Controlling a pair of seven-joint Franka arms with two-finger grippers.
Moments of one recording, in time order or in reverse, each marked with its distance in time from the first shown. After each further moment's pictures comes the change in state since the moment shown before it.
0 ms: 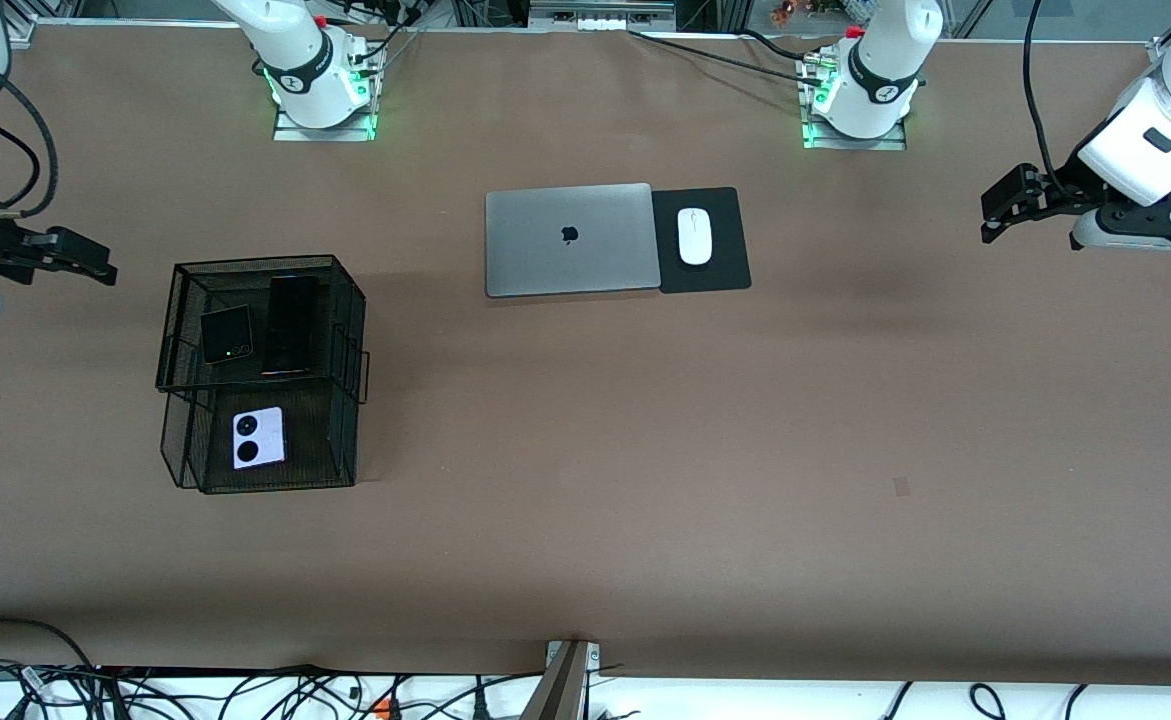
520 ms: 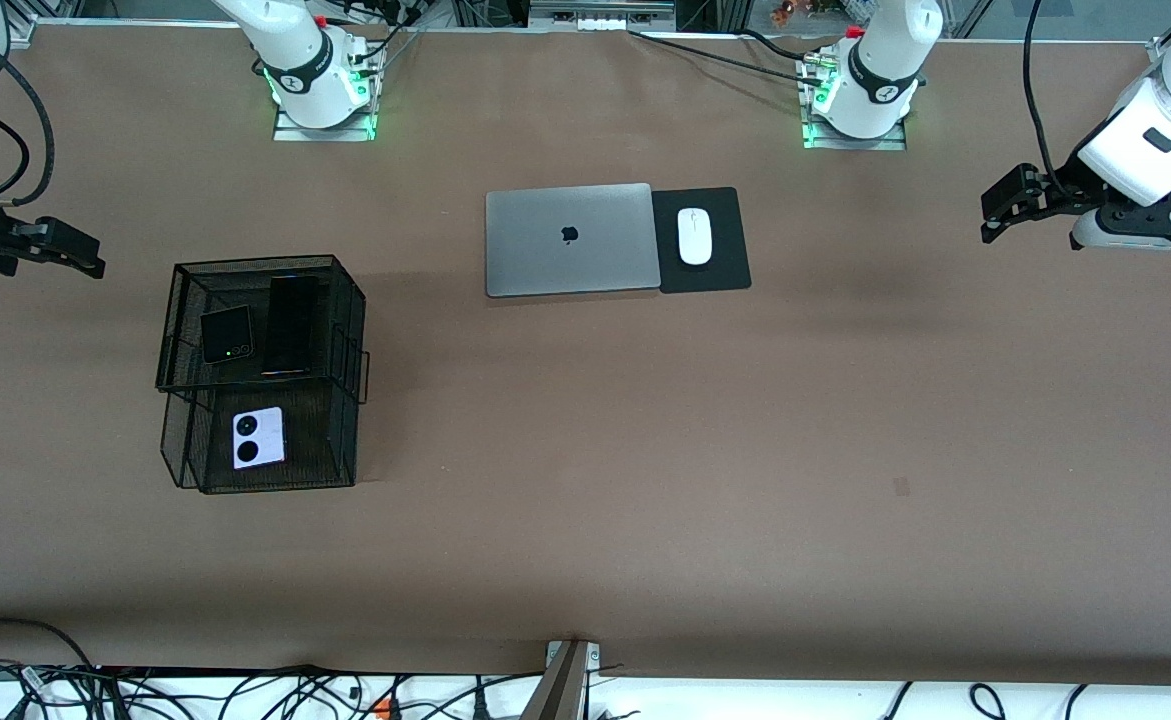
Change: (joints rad) left arm 0.000 0.000 0.000 0.000 0.000 0.000 0.000; right arm -0.003 -0.020 0.019 0.007 -0.031 -0.015 0.019
